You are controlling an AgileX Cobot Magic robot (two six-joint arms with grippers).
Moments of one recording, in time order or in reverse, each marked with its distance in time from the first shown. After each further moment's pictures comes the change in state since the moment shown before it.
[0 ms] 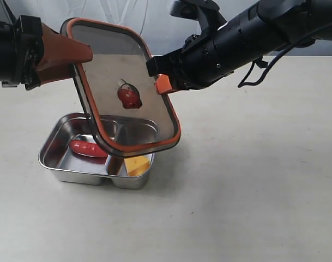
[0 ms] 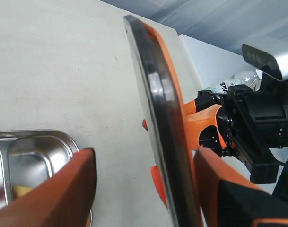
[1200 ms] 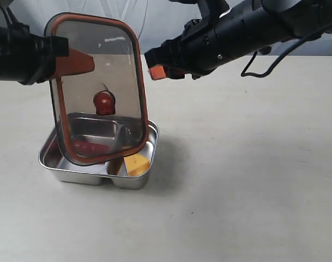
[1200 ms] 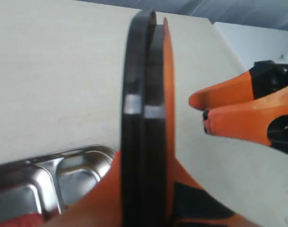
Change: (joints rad) left arm -0.111 0.000 -0.032 0.116 -0.206 0.091; right arm 0.023 -0.056 0.000 -0.050 -0.094 -0.041
